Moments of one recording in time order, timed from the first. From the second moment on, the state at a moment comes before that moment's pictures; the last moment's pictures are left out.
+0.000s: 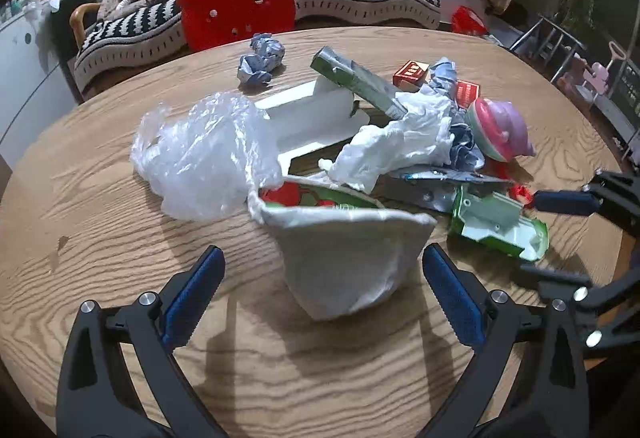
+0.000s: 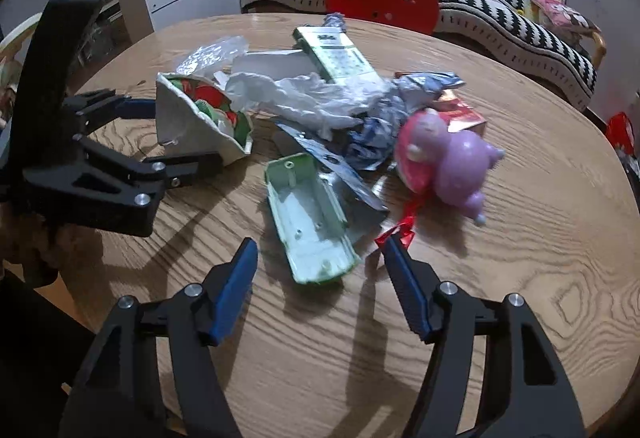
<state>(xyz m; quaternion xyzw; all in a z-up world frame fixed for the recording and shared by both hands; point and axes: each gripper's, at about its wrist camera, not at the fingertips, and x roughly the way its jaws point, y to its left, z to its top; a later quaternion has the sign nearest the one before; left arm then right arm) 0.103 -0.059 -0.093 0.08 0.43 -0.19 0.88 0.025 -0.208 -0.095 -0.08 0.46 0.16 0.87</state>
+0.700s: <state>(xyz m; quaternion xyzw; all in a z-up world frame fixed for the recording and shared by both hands) 0.063 -0.055 -0.058 0.09 0.42 -0.19 0.88 -0.001 -0.216 -0.062 -0.07 0.43 0.19 0.88</state>
